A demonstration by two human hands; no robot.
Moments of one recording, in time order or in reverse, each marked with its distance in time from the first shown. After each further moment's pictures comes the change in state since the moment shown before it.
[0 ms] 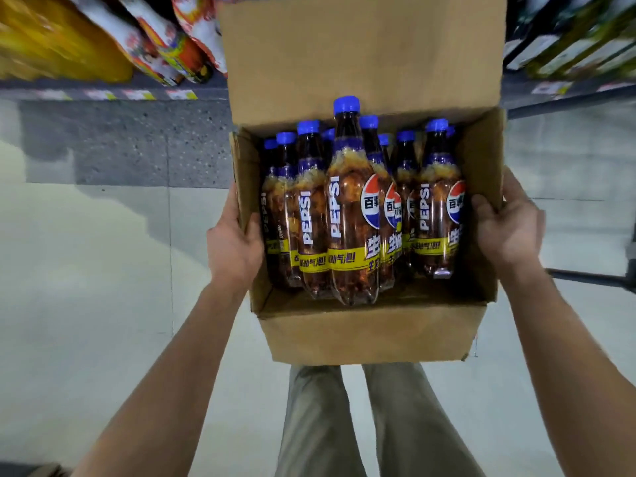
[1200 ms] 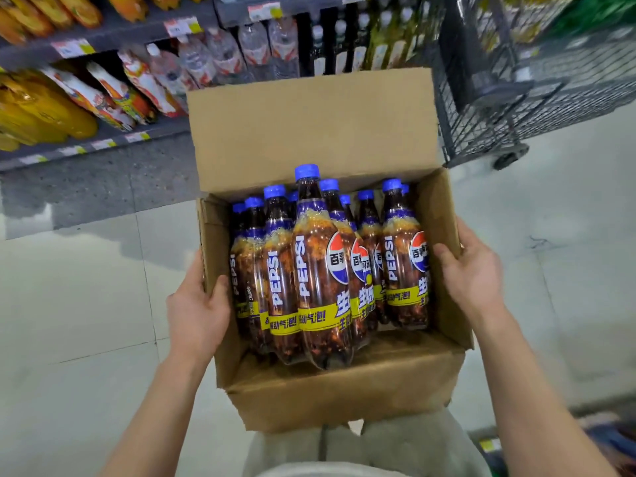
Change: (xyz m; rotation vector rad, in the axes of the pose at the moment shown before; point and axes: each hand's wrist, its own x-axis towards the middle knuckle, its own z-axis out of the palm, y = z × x) left_hand -0.409 0.006 -0.117 0.111 -0.065 0.173; right_hand -0.404 0.148 -0.203 0.097 0.151 0.098
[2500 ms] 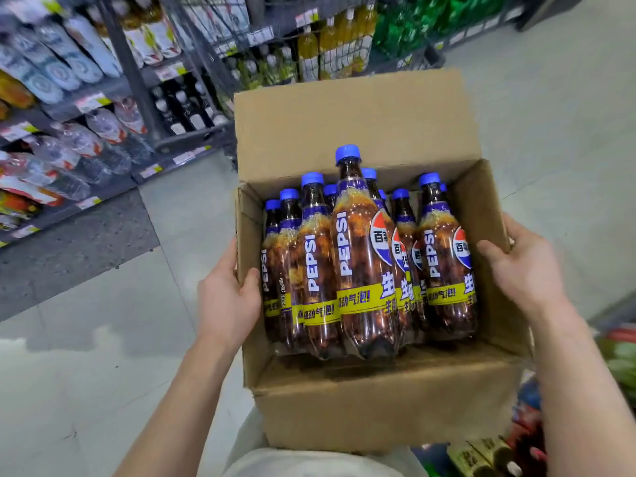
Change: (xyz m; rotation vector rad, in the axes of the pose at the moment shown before) left_hand -0.203 0.285 0.249 -0.022 -0.218 0.344; right_hand 0.017 0.277 -0.363 0.086 0.196 0.254
